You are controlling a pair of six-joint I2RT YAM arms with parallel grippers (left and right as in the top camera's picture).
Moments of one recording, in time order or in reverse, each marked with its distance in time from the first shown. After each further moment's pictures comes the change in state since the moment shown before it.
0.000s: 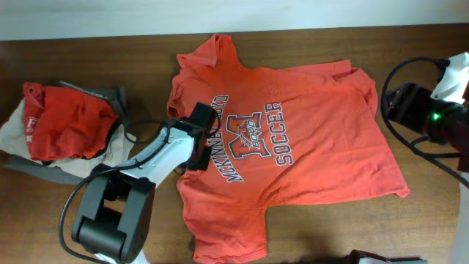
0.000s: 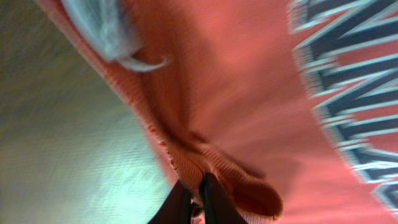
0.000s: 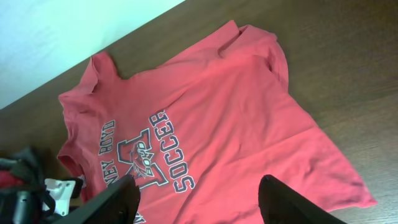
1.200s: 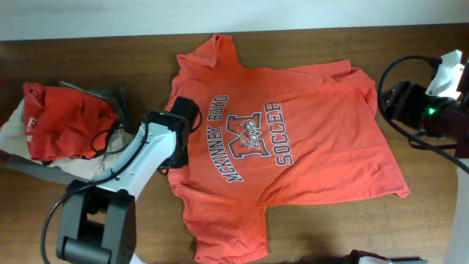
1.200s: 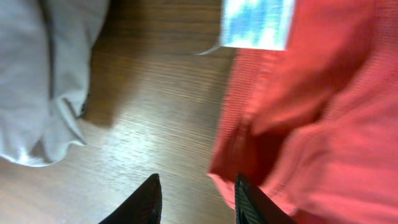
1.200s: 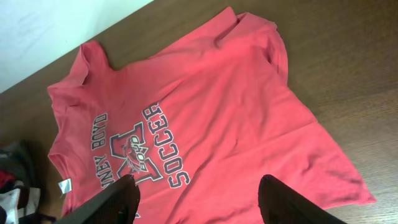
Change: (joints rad) left arm 0.087 -0.092 0.055 -0.243 -0.168 -0.259; right arm 0.000 0.053 0.000 -0.008 0.000 -0.021
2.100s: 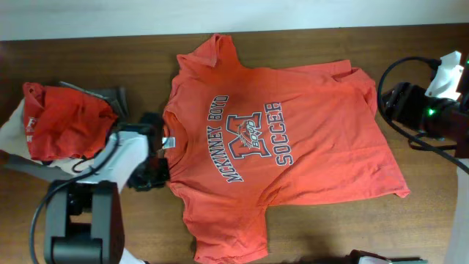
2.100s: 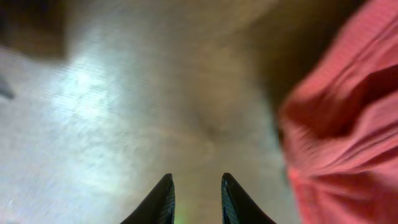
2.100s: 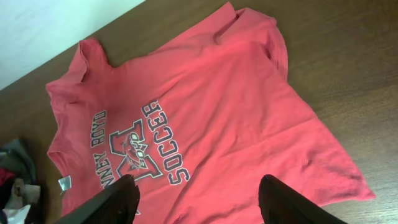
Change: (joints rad) left arm 0.243 -0.008 -0.154 -0.018 0.249 0.134; right arm 0.000 0.000 0.000 -0.011 0.000 0.000
